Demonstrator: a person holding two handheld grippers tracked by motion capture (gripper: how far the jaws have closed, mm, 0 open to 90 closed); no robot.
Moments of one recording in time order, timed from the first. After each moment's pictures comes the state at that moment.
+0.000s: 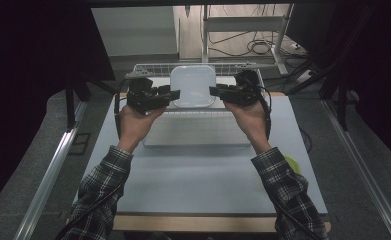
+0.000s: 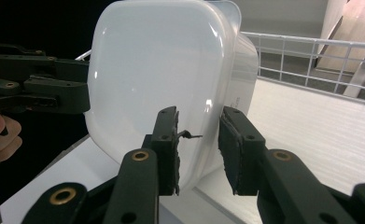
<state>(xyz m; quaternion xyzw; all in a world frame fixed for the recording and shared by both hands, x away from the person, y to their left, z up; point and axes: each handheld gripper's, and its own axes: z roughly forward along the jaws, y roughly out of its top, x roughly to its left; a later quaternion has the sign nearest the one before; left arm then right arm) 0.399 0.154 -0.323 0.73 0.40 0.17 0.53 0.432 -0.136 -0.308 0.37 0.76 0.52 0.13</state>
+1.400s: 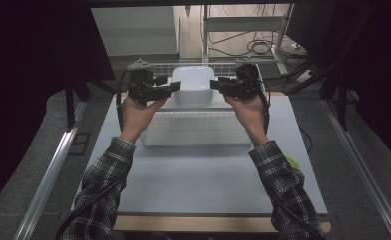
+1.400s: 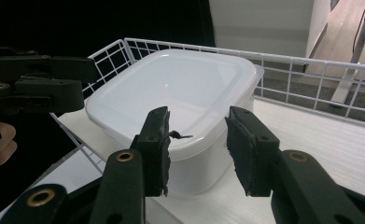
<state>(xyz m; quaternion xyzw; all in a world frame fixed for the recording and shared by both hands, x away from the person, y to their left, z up) 0.419 0.155 -0.318 0.72 0.41 0.19 0.53 0.448 -0.137 -0.305 0.38 0.74 0.53 0.14</state>
